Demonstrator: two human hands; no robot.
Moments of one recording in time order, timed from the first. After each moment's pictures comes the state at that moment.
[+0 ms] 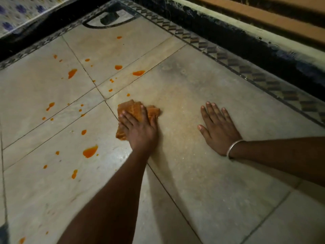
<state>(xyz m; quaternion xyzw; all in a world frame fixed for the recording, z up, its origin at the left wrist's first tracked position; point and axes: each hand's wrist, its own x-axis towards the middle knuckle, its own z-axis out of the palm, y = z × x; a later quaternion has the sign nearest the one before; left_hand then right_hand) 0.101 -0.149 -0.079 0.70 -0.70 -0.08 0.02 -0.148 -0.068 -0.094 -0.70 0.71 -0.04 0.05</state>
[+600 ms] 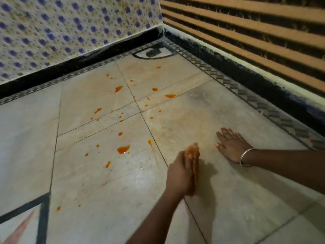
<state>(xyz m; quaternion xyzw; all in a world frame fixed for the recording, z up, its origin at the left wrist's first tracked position) 0.084 0.005 0.006 0.64 -0.61 -0.40 0.24 -0.146 -0.076 -0.029 -0.71 0.67 0.09 0.18</state>
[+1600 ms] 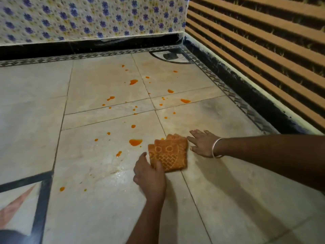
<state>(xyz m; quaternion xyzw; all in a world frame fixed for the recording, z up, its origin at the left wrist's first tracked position) 0.192 0.014 -0.021 0.79 -0.37 -0.26 0.41 0.002 -0.116 0.039 -0.81 0.51 0.28 0.08</state>
